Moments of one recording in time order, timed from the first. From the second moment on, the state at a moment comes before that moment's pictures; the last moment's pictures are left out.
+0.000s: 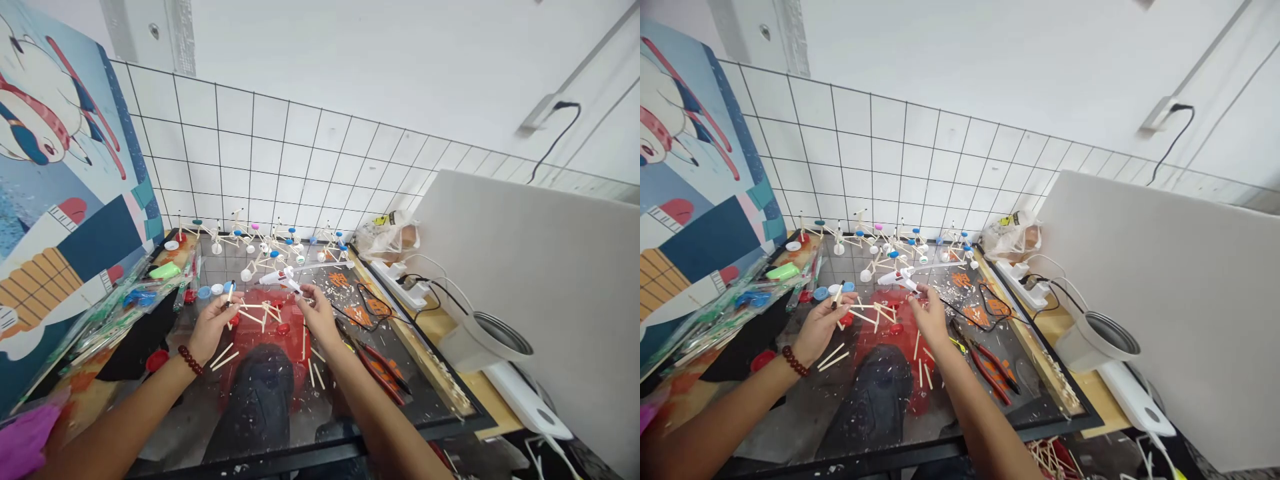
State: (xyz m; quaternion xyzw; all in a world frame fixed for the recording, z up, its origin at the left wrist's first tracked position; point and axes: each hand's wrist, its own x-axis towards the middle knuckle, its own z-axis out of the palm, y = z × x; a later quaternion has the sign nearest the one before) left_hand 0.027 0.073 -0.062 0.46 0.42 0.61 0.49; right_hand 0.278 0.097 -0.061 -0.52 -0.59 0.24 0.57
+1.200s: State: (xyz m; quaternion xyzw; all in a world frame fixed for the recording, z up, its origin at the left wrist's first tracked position) left_hand 0.033 0.067 -0.051 0.45 0.42 0.60 0.51; right_hand 0.247 0.072 -0.060 -0.44 -0.80 0.10 0.39
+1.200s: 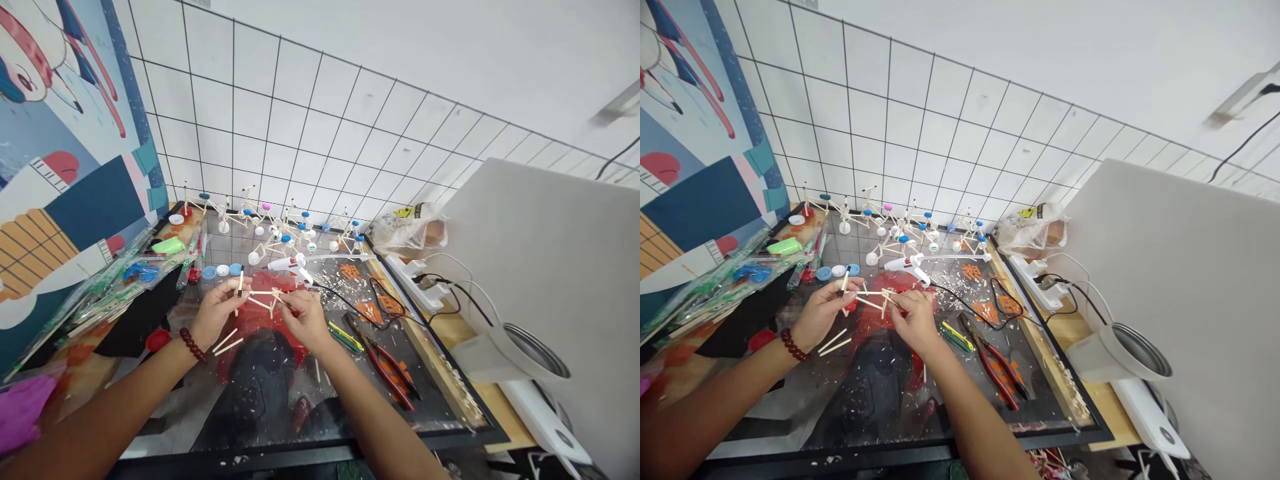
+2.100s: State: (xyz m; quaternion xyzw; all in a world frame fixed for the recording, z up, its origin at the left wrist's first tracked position) left_hand 0.031 0.070 -0.060 0.43 0.42 0.61 0.51; right_hand 0.251 0.075 -0.060 -0.43 -0.81 0.10 0.38
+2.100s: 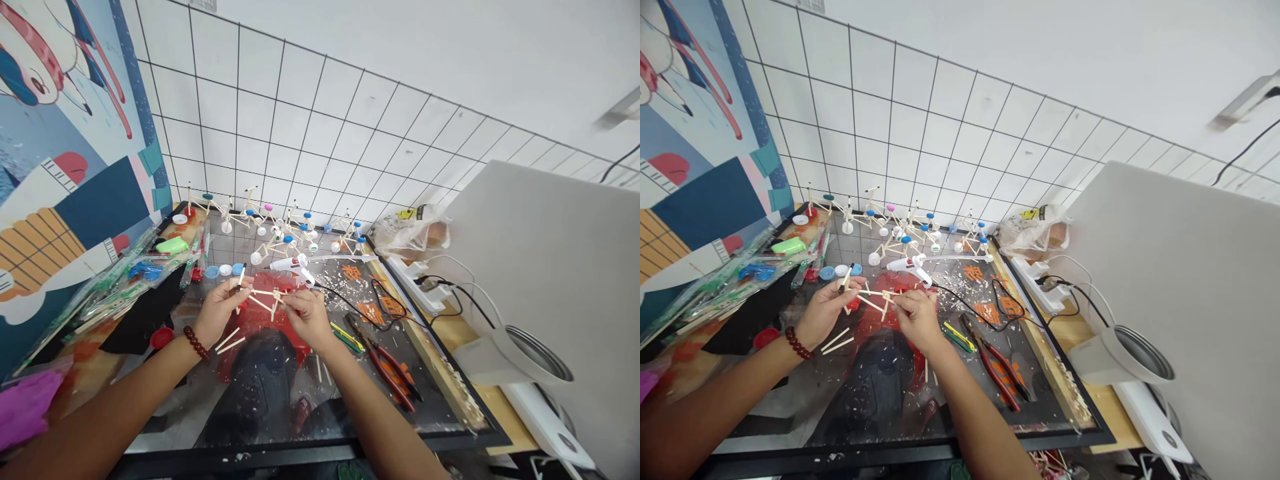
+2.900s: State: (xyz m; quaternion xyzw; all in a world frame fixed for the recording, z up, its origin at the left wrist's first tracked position) left_hand 0.034 0.067 -0.052 0.43 0.41 0.62 0.51; right_hand 0.252 0.076 -0.038 -0.42 -0.79 0.17 0.41
